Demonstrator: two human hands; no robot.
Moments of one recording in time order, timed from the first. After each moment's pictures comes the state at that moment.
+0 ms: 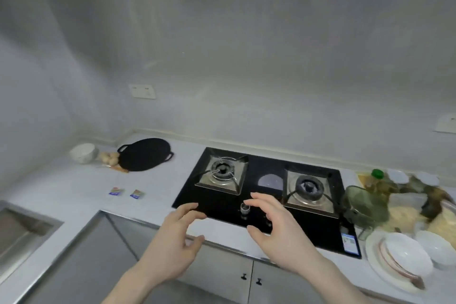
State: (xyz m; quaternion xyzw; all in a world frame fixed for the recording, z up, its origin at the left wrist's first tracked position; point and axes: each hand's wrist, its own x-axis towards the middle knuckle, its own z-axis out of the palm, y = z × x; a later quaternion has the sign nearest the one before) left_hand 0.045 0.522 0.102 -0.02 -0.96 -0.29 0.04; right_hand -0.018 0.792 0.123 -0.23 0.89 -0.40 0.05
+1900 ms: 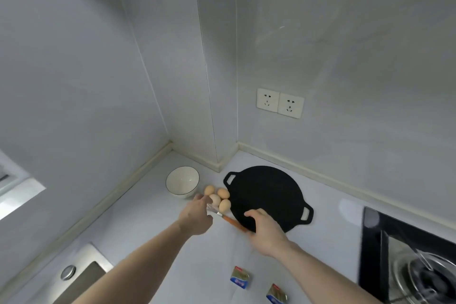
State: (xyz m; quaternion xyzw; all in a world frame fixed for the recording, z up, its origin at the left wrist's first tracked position) left_hand -0.296 -0.122 -0.031 0.22 -0.94 -0.21 -0.15; right_hand -0.359 0.105 -0.033 -0.25 0.90 -0.24 0.26
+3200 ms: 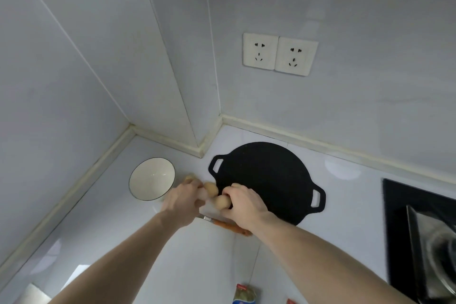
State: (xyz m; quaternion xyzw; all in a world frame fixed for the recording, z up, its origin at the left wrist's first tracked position) left_hand -0.389 -0.169 -0.108 0.13 -0.97 -0.14 -0.14; right_hand -0.451 0.012 -0.129 -0.30 0.92 -0.18 0.19
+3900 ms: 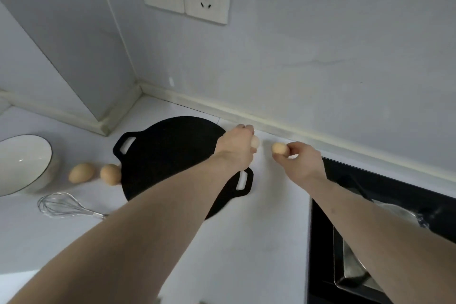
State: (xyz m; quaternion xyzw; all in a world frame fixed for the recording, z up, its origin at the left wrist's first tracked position) left_hand -0.572 0.108 -0.135 0.00 -0.97 -0.23 -0.08; right_hand -0.572 0.294 -0.140 0.09 0.93 -0.34 0.10
